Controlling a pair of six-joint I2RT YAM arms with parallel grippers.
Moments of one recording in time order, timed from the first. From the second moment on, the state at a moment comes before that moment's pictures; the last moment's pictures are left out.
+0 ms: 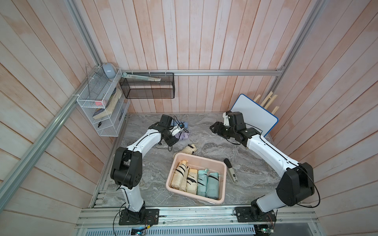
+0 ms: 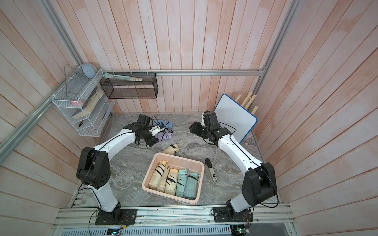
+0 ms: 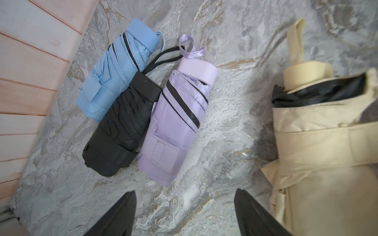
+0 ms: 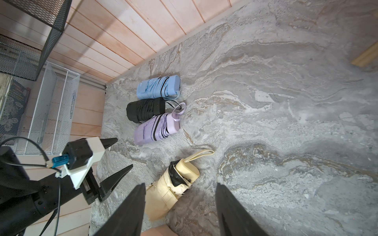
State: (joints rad) left arm -0.33 1.85 1.42 -0.59 0.06 0.72; right arm 0.41 1.53 1.29 -0.42 -0.21 0.70
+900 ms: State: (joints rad) left arm -0.32 2.11 1.51 -0.45 -0.06 0.88; right arm 0.36 1.53 1.29 -0.44 -0.23 0.69
